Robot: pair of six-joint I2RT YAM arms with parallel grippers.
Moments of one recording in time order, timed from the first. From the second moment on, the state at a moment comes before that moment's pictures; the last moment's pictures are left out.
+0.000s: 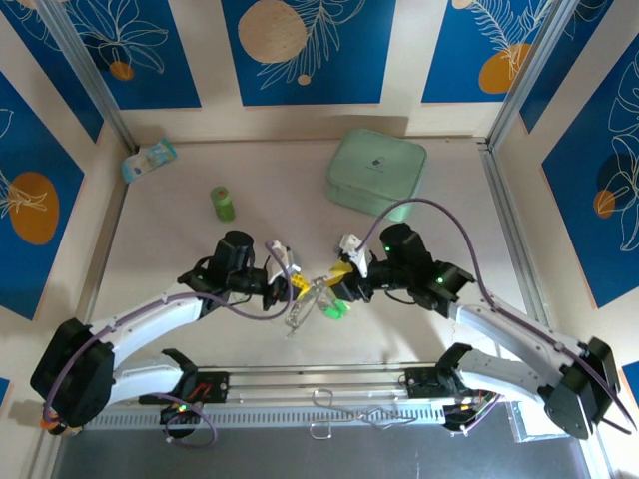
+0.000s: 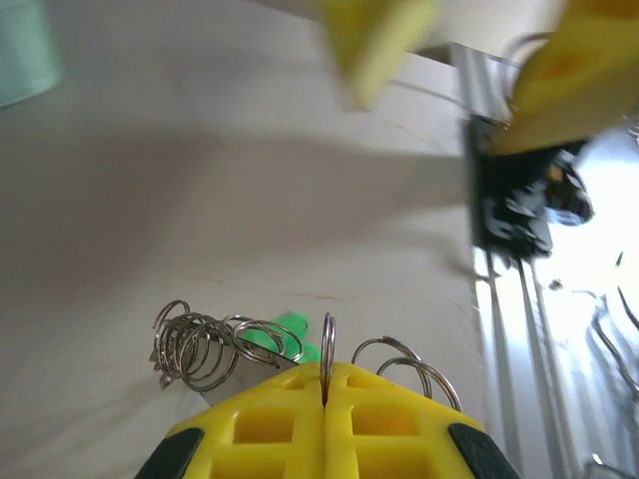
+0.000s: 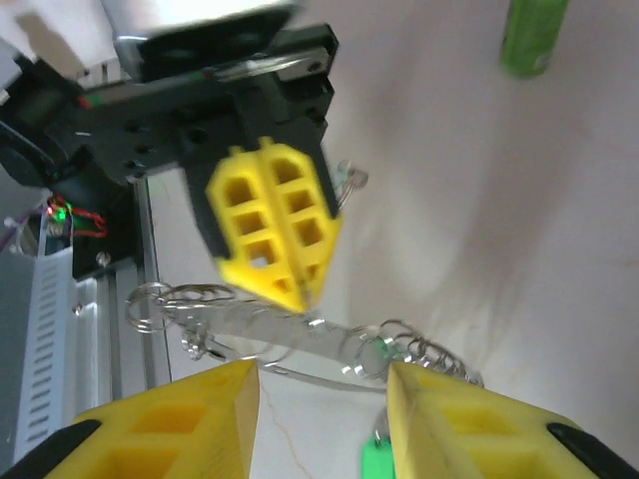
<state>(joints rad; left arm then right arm) -0.65 1.15 0.61 -0.03 0.71 0.16 0.73 0.96 0.73 -0.33 -0.51 -0.10</state>
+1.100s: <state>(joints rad) -0.76 1.55 1.41 -0.89 0.37 -1.20 0.81 1.26 0.48 0.47 -0.28 -0.18</state>
